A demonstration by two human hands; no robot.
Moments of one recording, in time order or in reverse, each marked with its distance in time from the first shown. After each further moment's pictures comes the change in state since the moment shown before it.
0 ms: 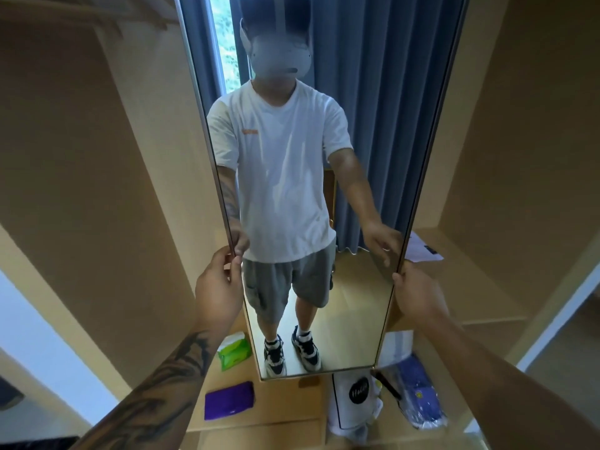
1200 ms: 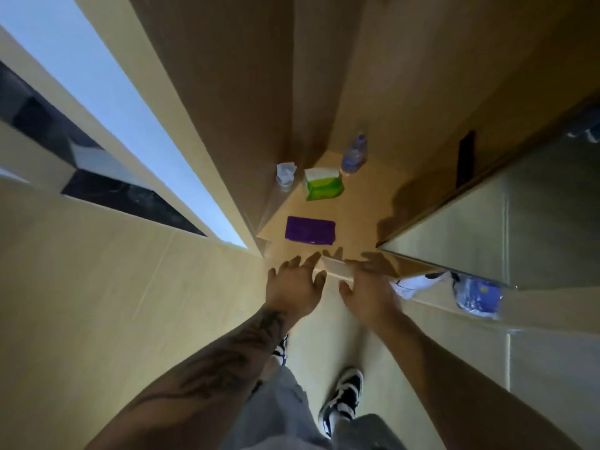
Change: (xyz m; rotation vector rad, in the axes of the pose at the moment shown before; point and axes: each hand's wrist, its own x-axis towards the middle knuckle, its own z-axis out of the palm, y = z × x) left_hand -0.139 -0.314 -0.009 0.543 -0.870 -0.423; right_hand -0.185 -0.143 0.356 -0.374 -0.909 -0.188
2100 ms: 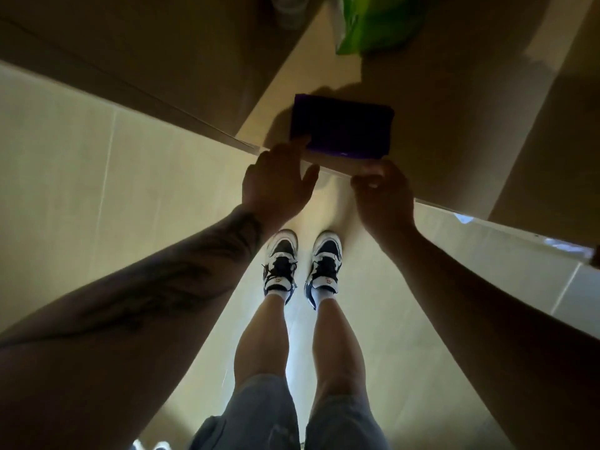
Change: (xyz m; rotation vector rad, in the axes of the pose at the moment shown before) left_hand 0.252 -0.145 0.167 -0.098 0.025 -0.010; right_hand 0.255 0.027 0.193 0.623 -0.036 0.376
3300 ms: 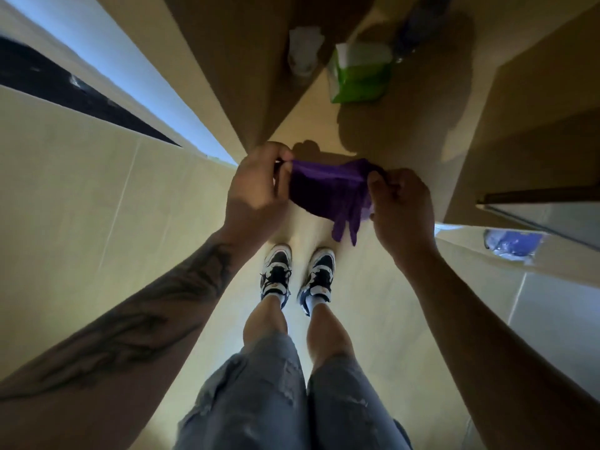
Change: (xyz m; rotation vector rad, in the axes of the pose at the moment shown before) left_hand -0.118 0.014 -0.123 -0.492 0.380 0.131; right_hand -0.134 -0.055 -0.060 0.061 0.217 -0.282
